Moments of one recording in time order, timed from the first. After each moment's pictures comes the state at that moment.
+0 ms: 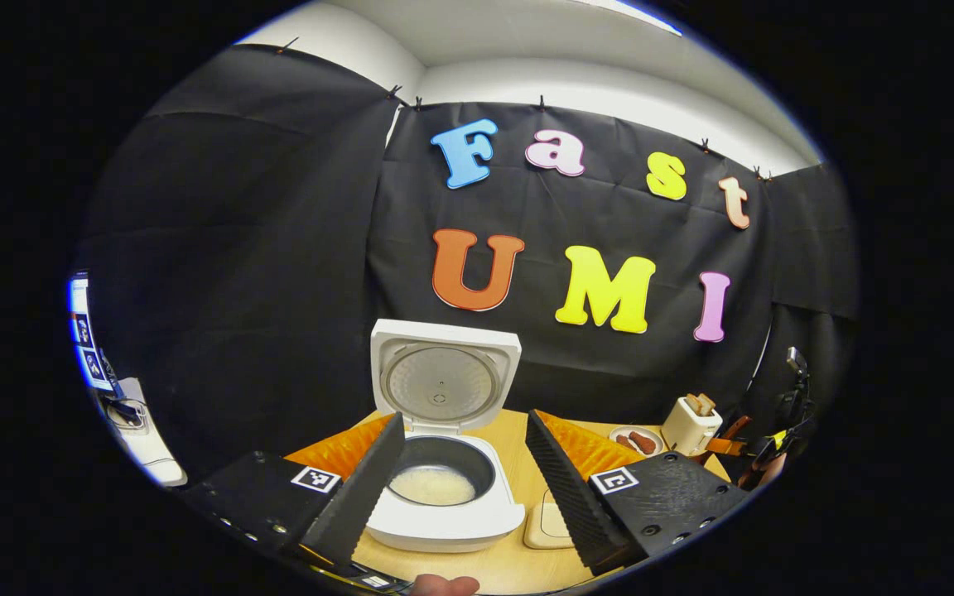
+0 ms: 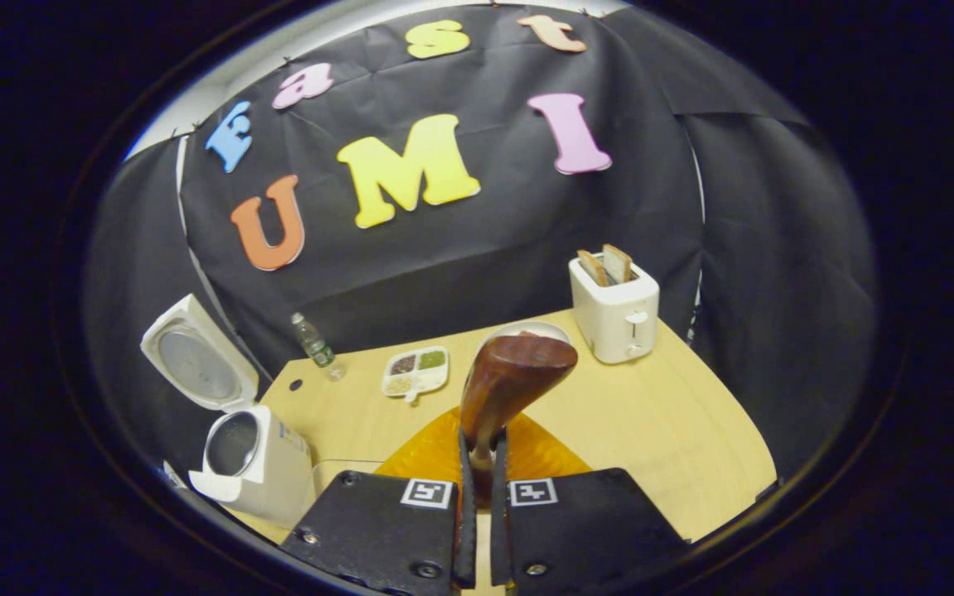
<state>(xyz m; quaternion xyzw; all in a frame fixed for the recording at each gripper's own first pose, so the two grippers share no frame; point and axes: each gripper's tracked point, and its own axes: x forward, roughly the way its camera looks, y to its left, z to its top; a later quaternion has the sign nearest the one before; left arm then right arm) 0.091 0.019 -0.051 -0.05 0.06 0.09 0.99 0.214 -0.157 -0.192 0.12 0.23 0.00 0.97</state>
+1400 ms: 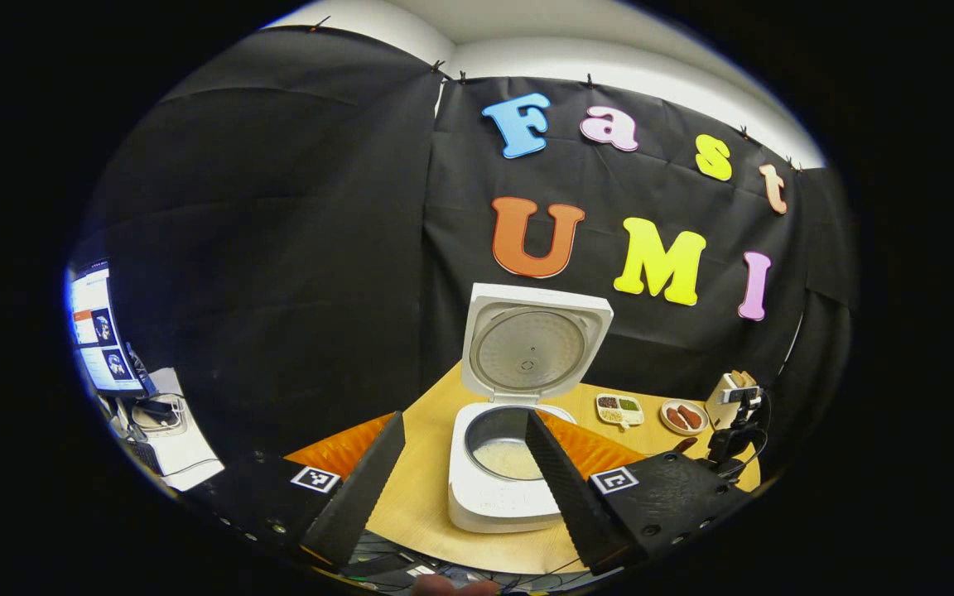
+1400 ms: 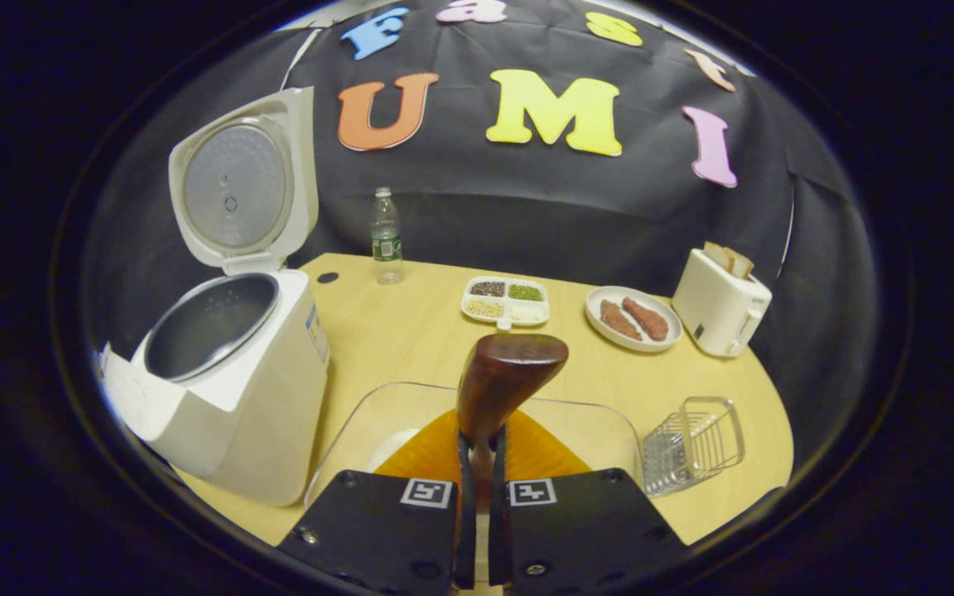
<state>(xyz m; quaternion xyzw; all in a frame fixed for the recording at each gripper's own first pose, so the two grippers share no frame) 0.053 0.114 -0.091 -0.05 0.13 0.15 0.98 0.231 0.008 -0.347 0.00 0.28 0.05 0.96</state>
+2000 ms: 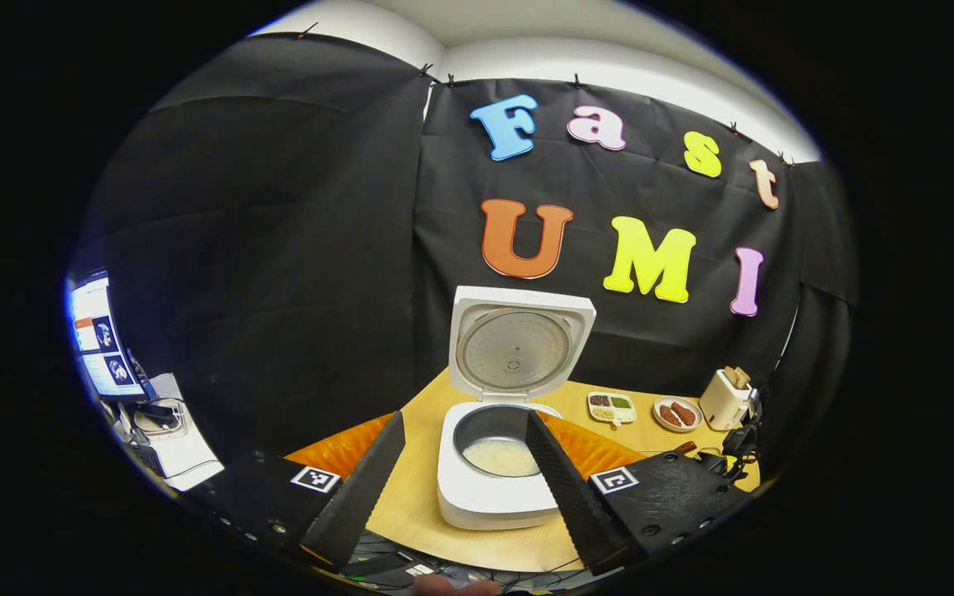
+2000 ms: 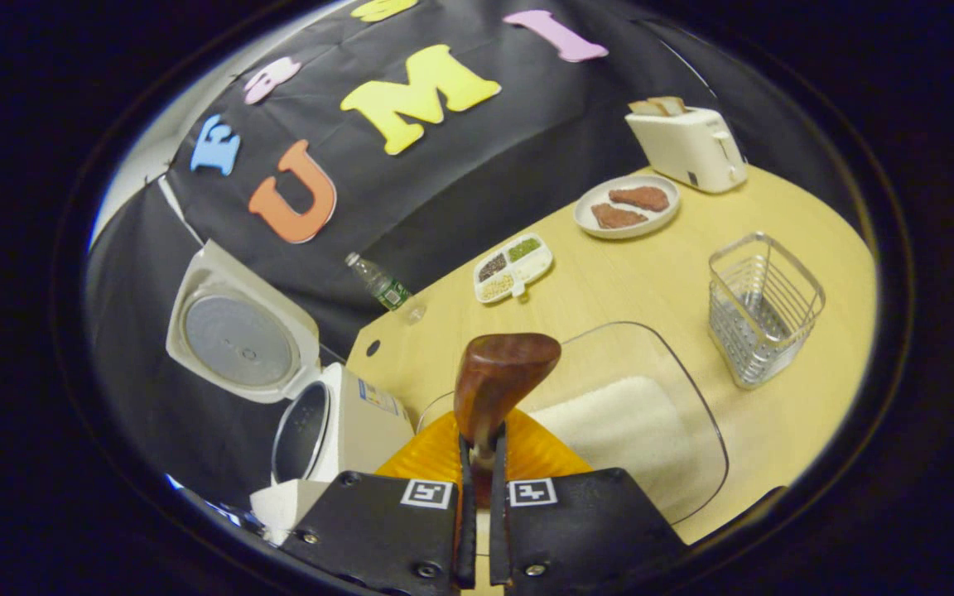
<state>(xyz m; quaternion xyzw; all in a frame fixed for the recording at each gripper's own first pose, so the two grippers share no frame) 0.051 0.086 -0.083 -0.04 0.12 0.14 0.98 0.218 -0.002 -0.342 0.36 0.31 0.06 0.88</state>
